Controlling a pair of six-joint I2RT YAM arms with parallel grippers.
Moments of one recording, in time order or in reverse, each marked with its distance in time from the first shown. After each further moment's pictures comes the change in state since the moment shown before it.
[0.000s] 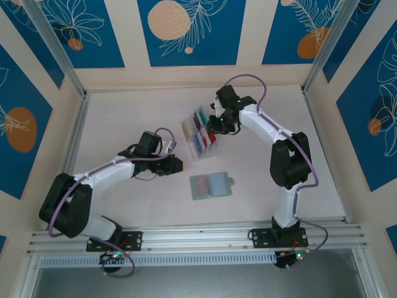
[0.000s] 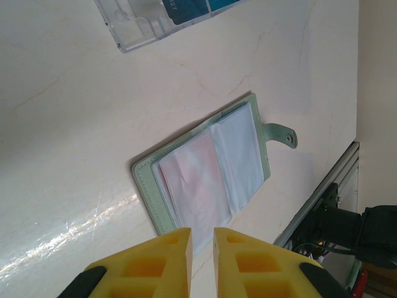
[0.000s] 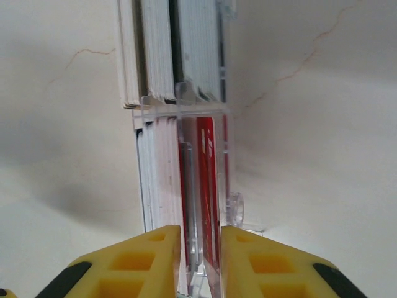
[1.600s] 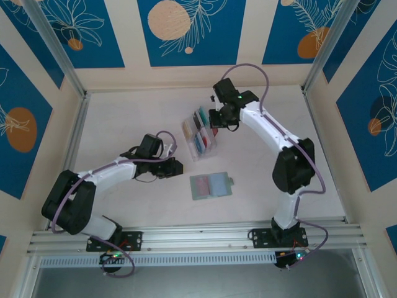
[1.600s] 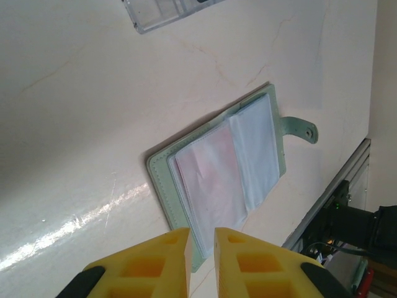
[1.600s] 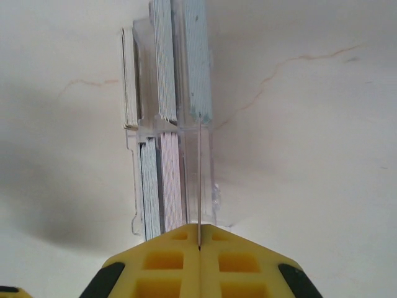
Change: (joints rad) left arm -0.018 0.034 -0.030 0.027 -0.007 0.001; right arm 0.042 -0.119 0.065 -0.077 0.229 0.006
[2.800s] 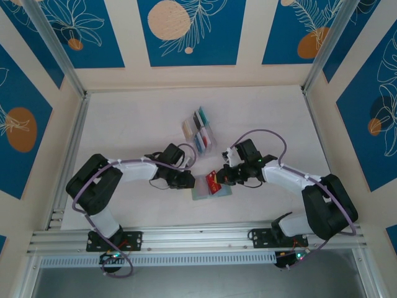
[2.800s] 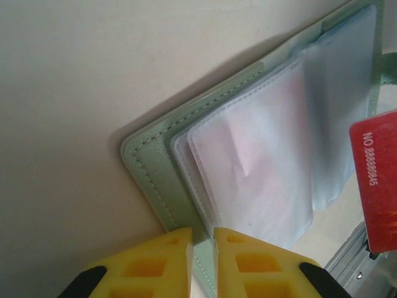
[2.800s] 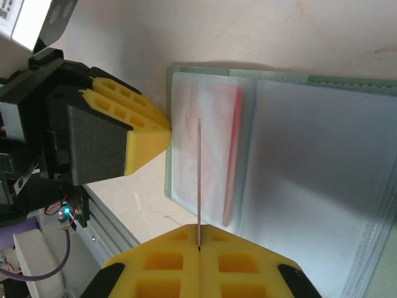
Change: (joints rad) left arm -0.188 0.236 0.067 -0.009 -0.091 0.001; right arm 0.004 -0.448 -1.083 0.608 -0.605 0.220
